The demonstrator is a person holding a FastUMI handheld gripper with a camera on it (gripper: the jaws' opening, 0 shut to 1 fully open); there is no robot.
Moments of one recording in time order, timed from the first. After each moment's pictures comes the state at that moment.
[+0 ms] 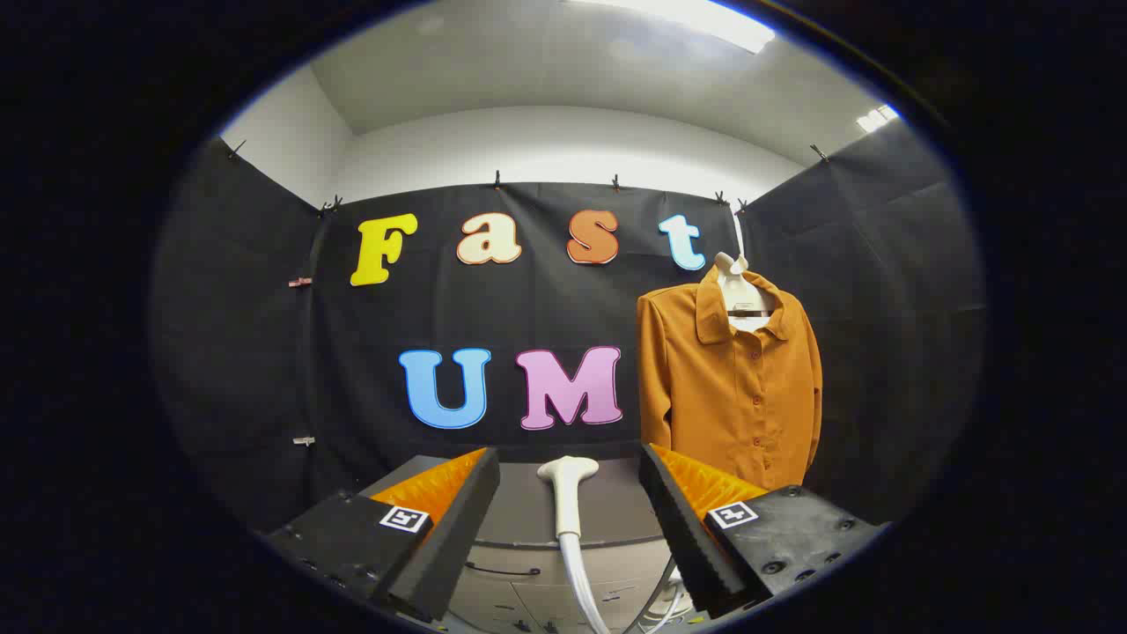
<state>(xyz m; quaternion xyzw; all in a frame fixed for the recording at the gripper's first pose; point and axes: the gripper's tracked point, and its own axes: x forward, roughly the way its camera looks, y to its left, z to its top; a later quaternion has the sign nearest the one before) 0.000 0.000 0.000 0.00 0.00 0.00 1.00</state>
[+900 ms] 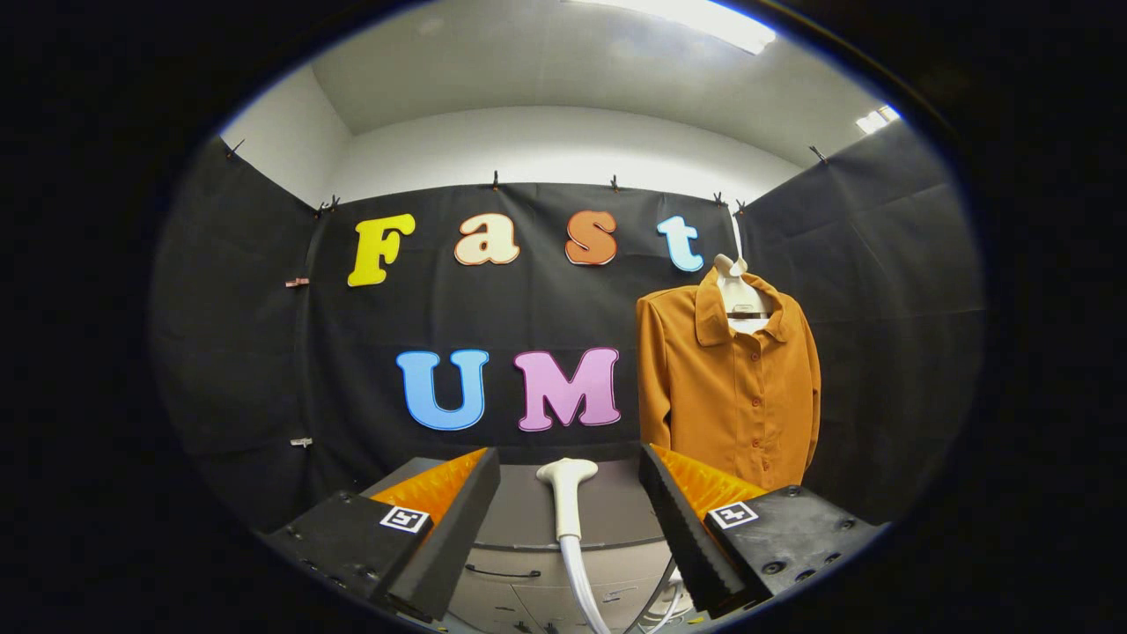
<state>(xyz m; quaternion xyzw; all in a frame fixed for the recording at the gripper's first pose) 0.000 0.004 0.002 0.00 0.01 -0.01 1.00</state>
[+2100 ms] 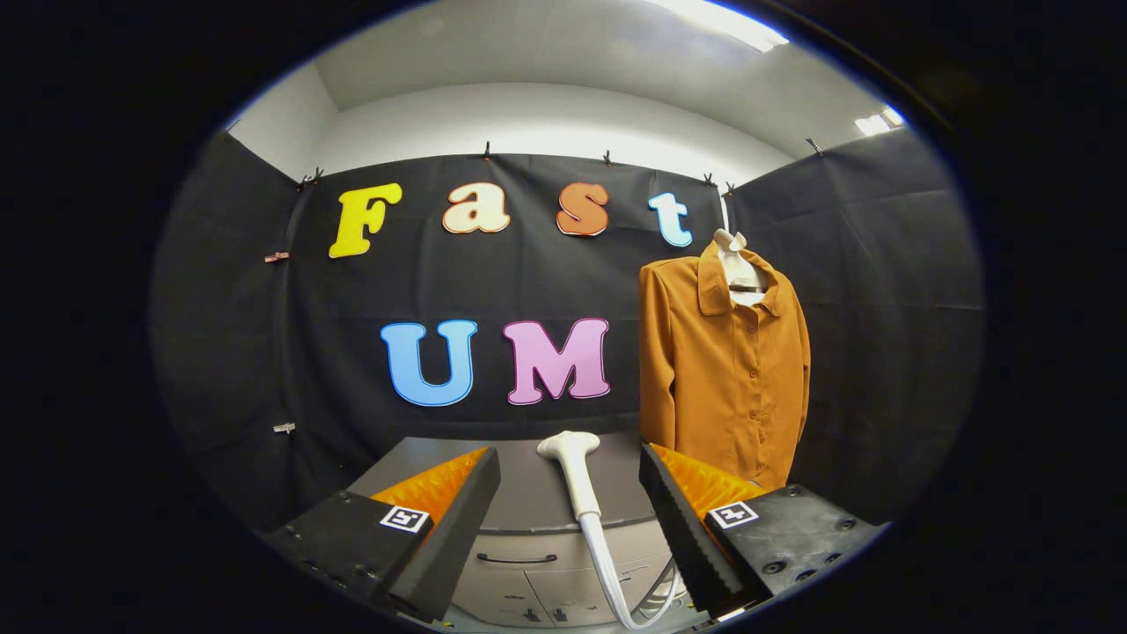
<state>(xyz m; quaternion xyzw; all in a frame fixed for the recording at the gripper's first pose) 0.016 0.039 -0.034 -0.01 0.06 -0.06 1.00</state>
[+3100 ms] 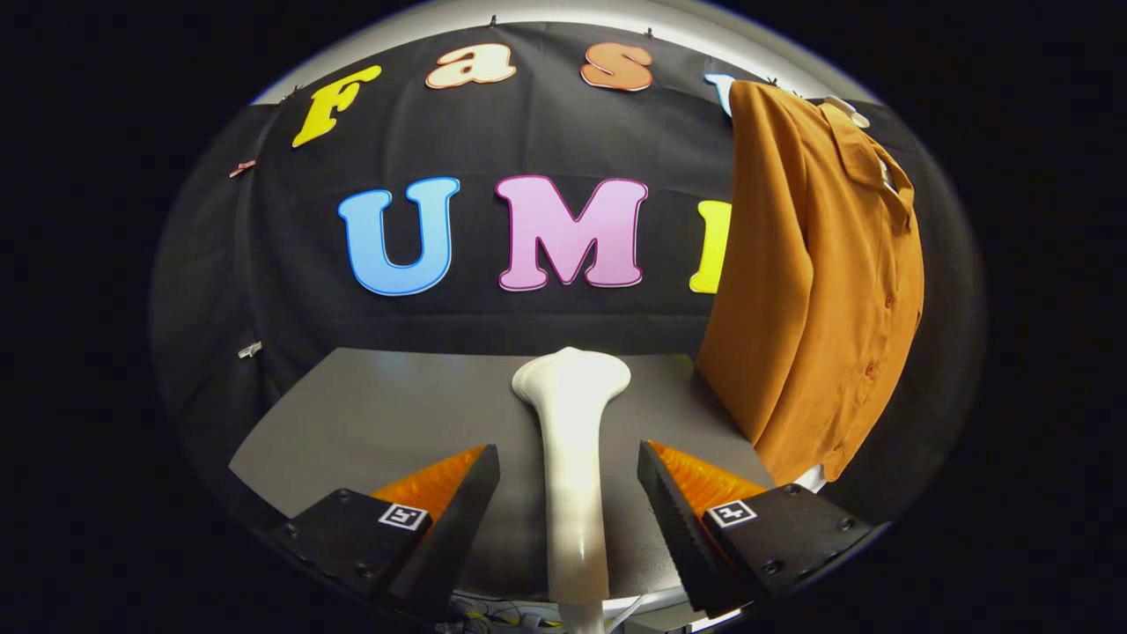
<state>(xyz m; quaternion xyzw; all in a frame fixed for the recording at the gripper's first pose) 0.213 0.002 -0.215 -0.04 0.28 -0.02 0.96</state>
